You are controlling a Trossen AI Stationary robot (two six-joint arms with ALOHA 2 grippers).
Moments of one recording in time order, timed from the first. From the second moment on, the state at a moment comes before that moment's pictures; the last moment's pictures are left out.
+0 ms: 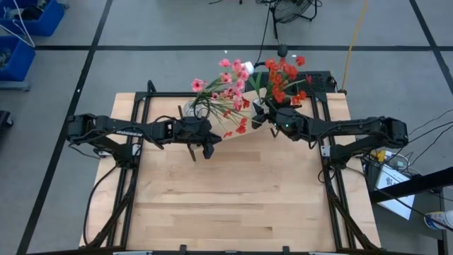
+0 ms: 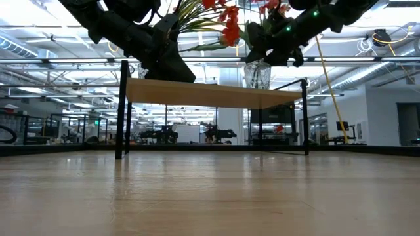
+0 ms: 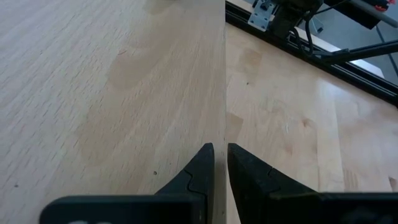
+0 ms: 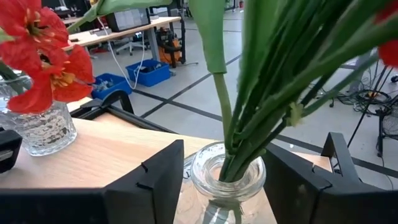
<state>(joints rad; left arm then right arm) 0.13 1.40 0.79 0.07 0.00 -0.39 -0.19 1.28 0.75 0.22 0.68 0.32</state>
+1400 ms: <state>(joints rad) 0.13 1.40 0.79 0.07 0.00 -0.38 0.02 1.27 0.74 0.29 0.96 0.25</state>
